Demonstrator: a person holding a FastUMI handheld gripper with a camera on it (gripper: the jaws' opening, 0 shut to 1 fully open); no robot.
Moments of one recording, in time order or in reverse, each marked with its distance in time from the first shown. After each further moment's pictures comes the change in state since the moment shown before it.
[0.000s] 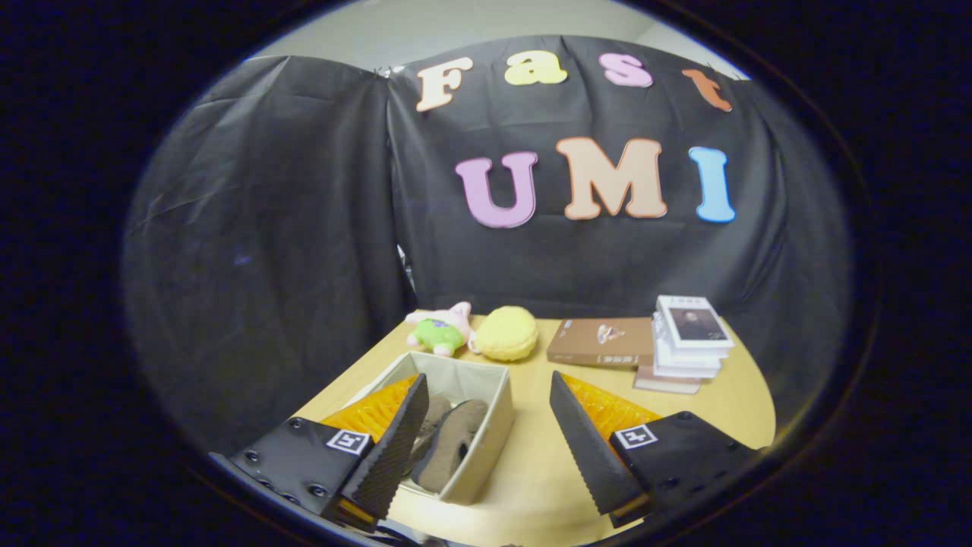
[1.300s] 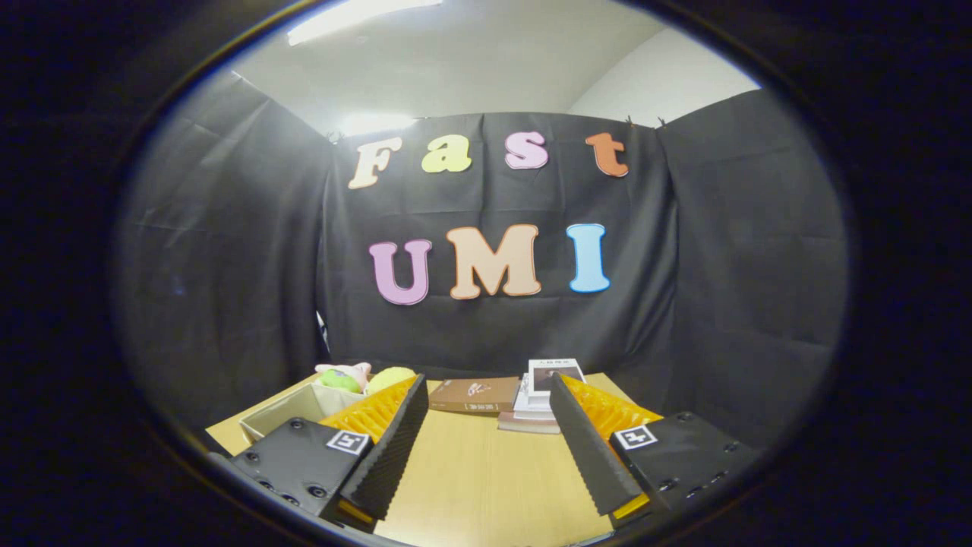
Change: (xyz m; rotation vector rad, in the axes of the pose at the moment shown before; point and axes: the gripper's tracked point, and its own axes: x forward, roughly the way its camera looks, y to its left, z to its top) arm -0.152 -0.164 0.025 -0.007 -0.318 -0.269
